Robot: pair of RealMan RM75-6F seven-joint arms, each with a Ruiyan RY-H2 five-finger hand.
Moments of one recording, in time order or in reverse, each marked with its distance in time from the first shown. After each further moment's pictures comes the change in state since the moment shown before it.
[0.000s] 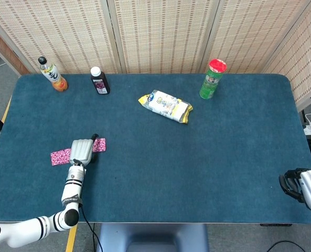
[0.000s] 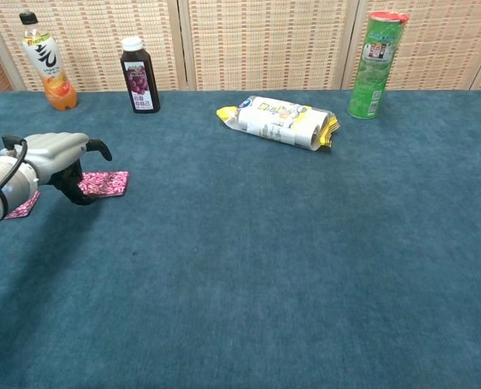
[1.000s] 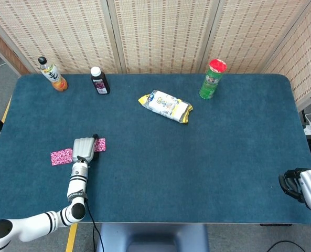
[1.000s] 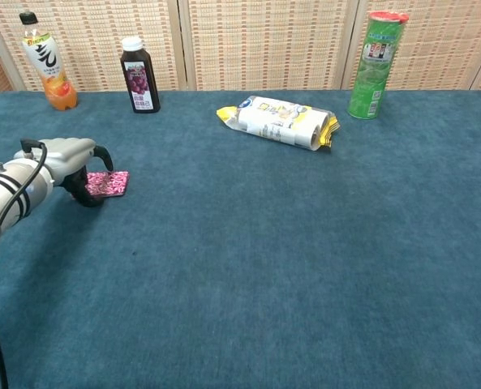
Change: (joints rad) left arm -0.060 -0.065 -0.020 0.108 -0.102 -0.022 0.049; right arm 0.004 0.004 -0.002 -0.001 -0.001 -0.009 0.002
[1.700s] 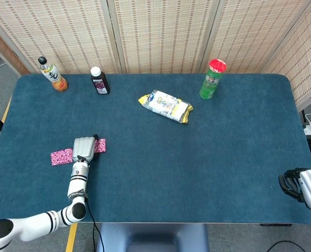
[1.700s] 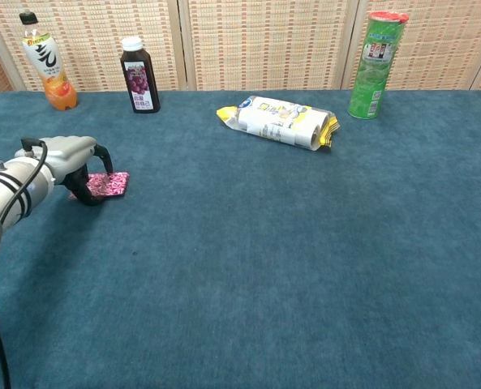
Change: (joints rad) left arm -0.003 -0.001 0.002 0.001 0.007 0.012 -0.016; right arm 0.002 0.002 -0.001 -0.001 0.000 -0.003 0.003
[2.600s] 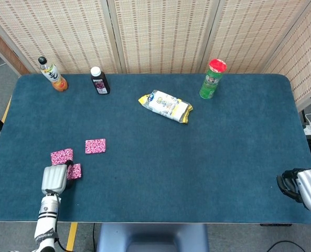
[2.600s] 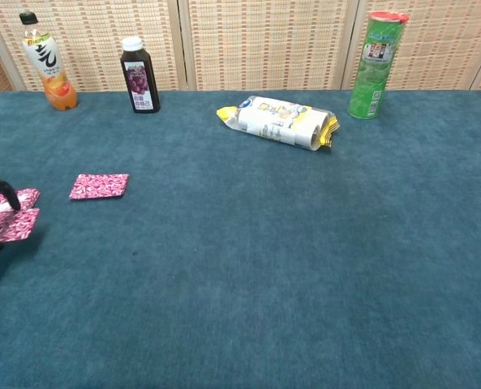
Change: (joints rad) left arm 0.317 0.249 0.252 -0.461 0.212 0.334 -0.059; right arm 0.003 -0.007 -0.004 0.001 -0.007 -0.003 -0.010
